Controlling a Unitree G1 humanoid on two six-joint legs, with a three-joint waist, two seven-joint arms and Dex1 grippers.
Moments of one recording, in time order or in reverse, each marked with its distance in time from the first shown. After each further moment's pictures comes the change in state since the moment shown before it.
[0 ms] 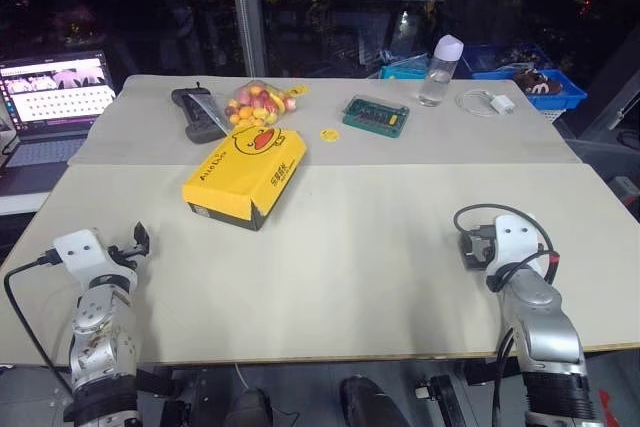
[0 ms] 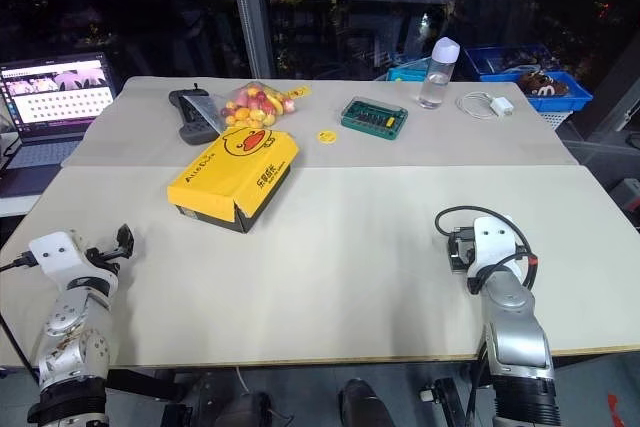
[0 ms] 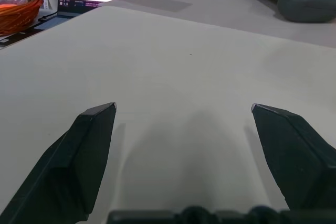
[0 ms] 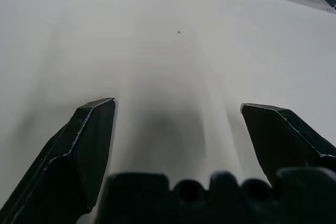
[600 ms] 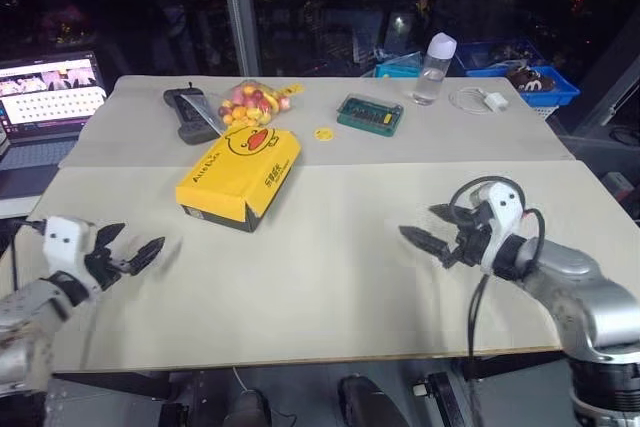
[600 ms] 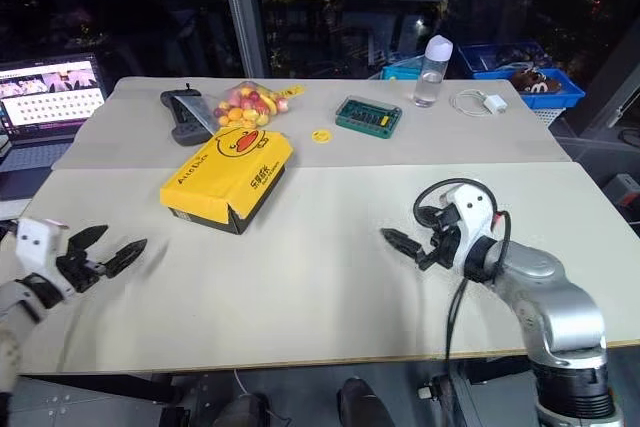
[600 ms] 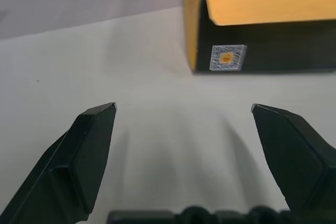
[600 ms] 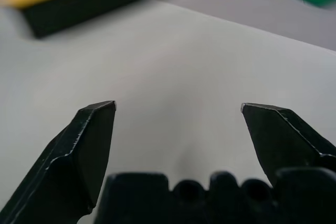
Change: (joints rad) left arm 0.193 0.421 -0.027 -0.155 -0.185 0.207 -0.704; right arm -0.071 -0.270 0.055 -0.359 0.538 0.310 0.629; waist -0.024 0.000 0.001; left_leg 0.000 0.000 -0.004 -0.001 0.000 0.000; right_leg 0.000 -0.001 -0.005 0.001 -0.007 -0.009
